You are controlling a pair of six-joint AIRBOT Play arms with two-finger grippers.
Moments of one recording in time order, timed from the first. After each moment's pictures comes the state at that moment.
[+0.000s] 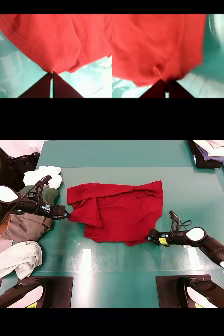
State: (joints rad) left arm -0.01 -1.11 1.00 0.96 -1.21 -1.28; right arm 0.18 -0.97 0.45 -0.78 0.76 1.58
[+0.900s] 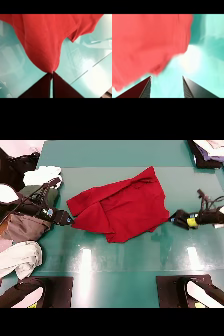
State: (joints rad) left arm -0.11 -1.05 1.03 0.96 -1.34 -1.28; right arm -0.26 -1.05 0.75 -0.98 1.15 1.45
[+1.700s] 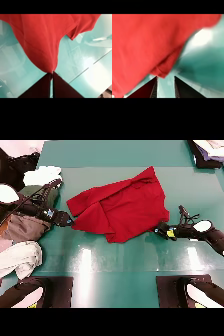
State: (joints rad) left arm -0.11 -1.05 1.03 0.97 -1.37 -1.28; right arm -0.03 -1.09 0.49 -0.84 0.80 1.52
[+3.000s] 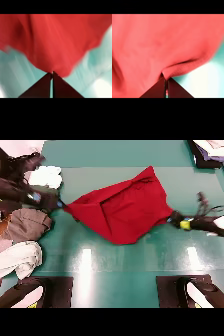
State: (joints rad) left arm -0.04 -1.05 1.29 0.98 -1.38 -1.28; right arm -0.17 -0.84 0.65 -0.87 0.94 1.54
